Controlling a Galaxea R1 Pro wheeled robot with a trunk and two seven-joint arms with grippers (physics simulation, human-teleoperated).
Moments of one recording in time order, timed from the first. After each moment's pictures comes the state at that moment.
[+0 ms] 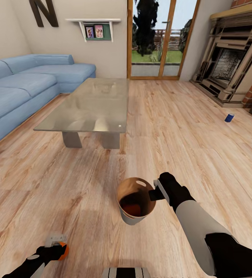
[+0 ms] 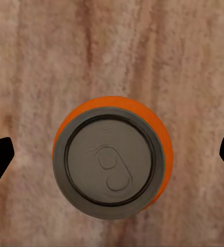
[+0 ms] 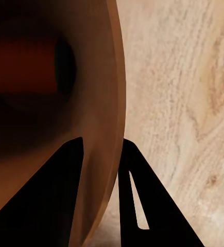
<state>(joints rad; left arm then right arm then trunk) -0.46 0.27 -0.42 -0.40 0.48 0.04 0.03 -0.95 0.11 0.05 -0.56 0.14 1.05 0.09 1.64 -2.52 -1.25</state>
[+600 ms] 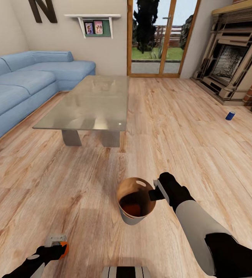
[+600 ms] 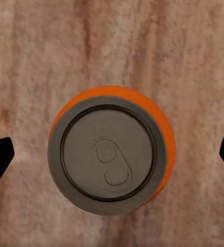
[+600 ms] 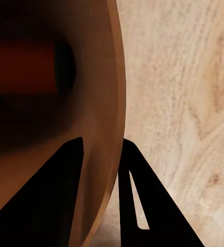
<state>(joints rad) -0.46 0.27 -0.42 -0.40 0.48 0.04 0.03 -0.95 0.11 0.05 -0.56 0.15 1.05 0.09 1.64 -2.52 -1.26</state>
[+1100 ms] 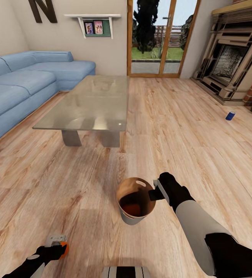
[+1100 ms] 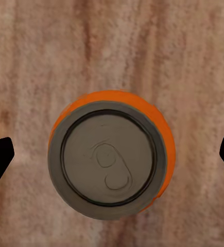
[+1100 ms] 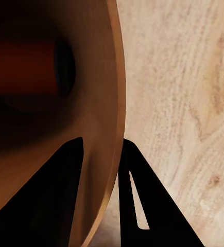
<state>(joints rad) -0.46 0.27 -0.42 -0.40 0.48 0.04 0.03 -0.95 0.11 0.05 -0.56 0.14 1.05 0.09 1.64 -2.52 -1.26</state>
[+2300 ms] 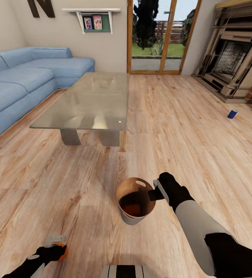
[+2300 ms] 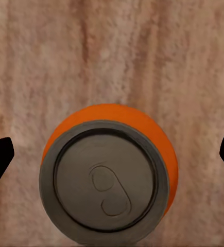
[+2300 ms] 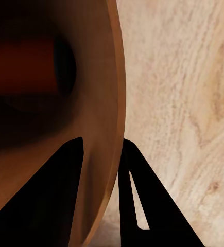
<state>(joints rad) -0.46 0.27 -0.42 -0.40 0.48 0.05 0.03 -0.95 0.11 0.05 -0.56 0.15 1.05 0.09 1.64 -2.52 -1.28</state>
